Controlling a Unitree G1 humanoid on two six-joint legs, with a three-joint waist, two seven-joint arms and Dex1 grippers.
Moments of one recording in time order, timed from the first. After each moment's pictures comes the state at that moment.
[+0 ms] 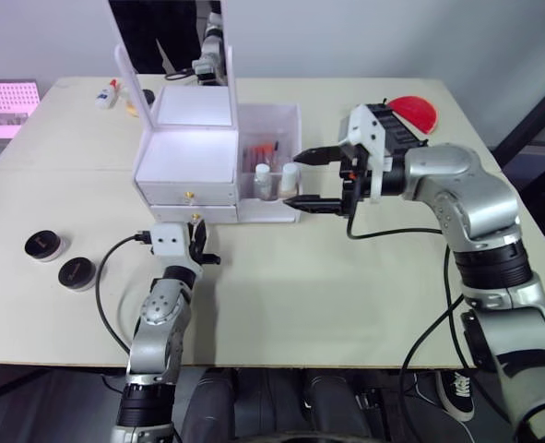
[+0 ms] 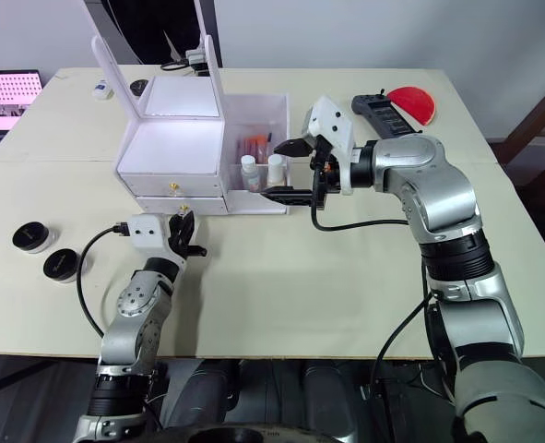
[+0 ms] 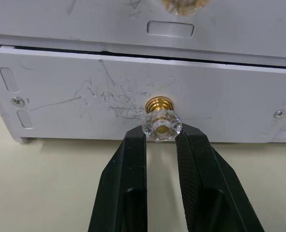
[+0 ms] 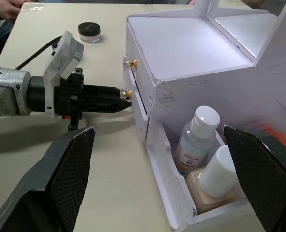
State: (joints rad) left arm -0.06 0.06 0.05 -0.17 -0.14 0.19 -0.07; right arm -0.85 -0.60 0.15 -0.02 0.37 0.61 1.09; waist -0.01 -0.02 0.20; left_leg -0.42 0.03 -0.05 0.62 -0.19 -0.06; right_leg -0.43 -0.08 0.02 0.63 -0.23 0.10
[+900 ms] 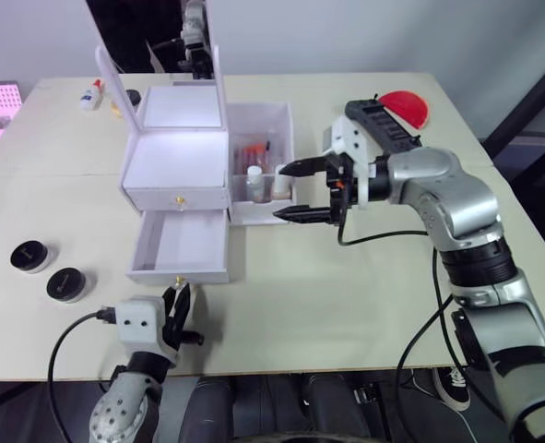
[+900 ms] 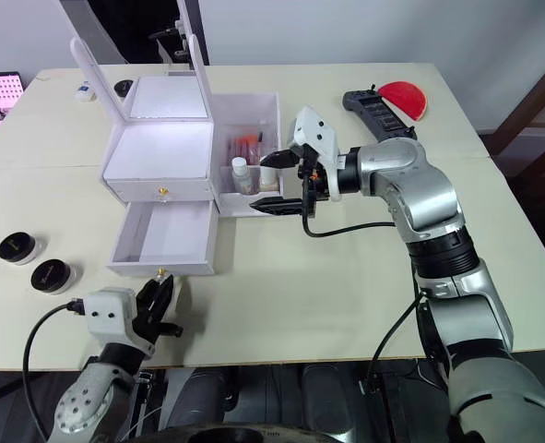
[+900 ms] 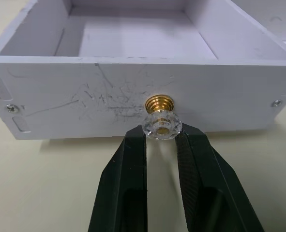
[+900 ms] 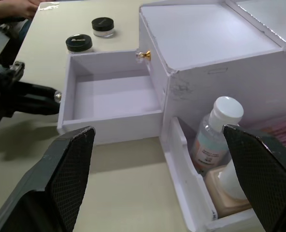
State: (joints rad) left arm 0.62 0.10 -0.05 -0.69 -0.16 0.21 -0.12; right arm -0.90 -0.54 0.21 0.04 0.37 0.61 1.17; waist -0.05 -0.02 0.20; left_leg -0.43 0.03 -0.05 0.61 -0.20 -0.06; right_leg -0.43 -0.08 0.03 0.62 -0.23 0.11
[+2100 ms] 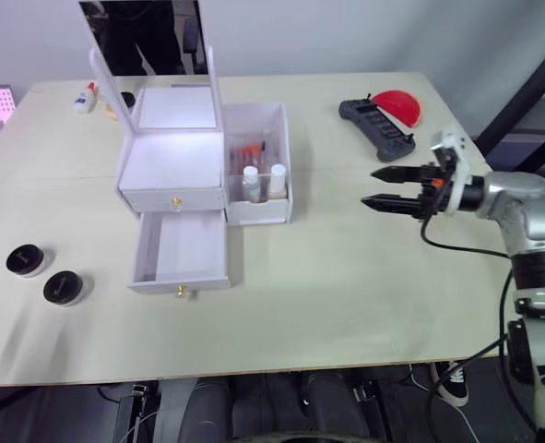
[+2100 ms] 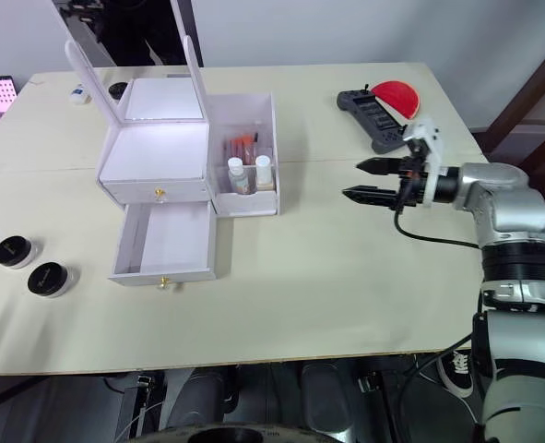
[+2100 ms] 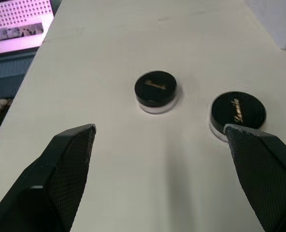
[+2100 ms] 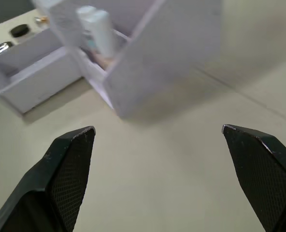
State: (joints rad) left arm 0.77 0.75 1.01 -0.09 -0.77 0.17 -0.75; right arm -0.71 -0.81 -0.08 0.52 0.40 0.43 1.31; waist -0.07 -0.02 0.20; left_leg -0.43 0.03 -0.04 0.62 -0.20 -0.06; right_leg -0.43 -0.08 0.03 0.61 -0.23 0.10
